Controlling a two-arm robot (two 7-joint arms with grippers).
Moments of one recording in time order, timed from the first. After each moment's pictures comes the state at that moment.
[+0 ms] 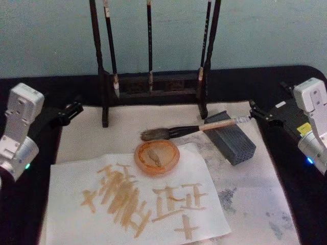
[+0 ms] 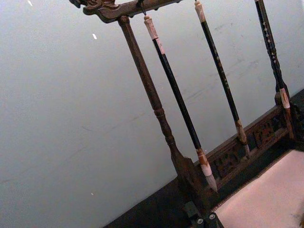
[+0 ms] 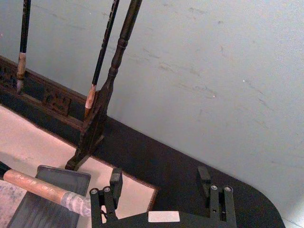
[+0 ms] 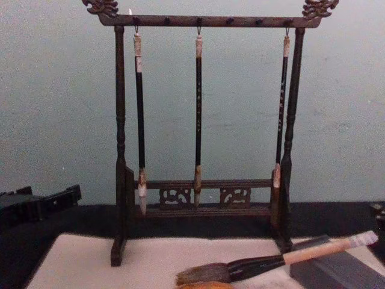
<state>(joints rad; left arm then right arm) -0.20 0.60 0.45 -1.41 -0.25 -0.12 0.03 0.20 0.60 -0.45 -1.41 0.25 -0.12 -0.03</state>
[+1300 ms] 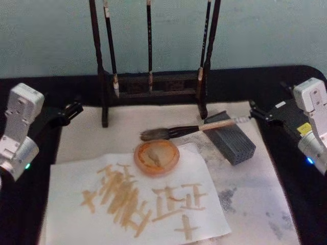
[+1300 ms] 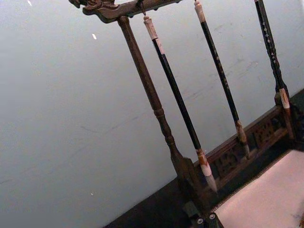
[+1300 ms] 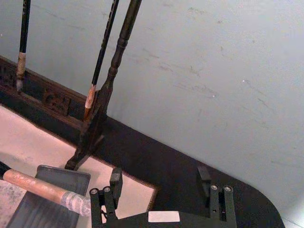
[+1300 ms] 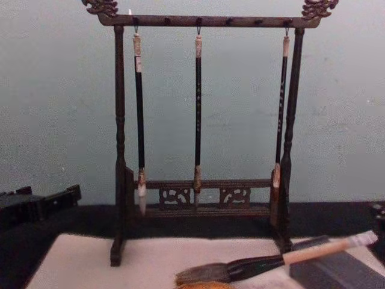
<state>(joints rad) -0.20 0.60 0.45 -1.41 -0.25 -0.12 0.03 0.20 0.60 -0.45 -1.41 0.25 -0.12 -0.03</state>
